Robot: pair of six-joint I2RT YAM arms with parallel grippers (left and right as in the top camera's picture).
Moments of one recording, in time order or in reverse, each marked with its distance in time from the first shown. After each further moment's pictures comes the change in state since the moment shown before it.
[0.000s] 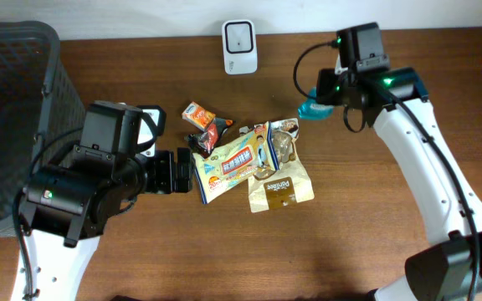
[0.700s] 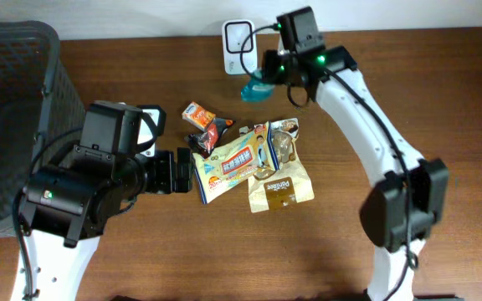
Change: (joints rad) left arm 0.000 0.000 0.000 0.000 0.000 0.000; right arm 0.132 0.371 0.295 0.138 -0.116 0.108
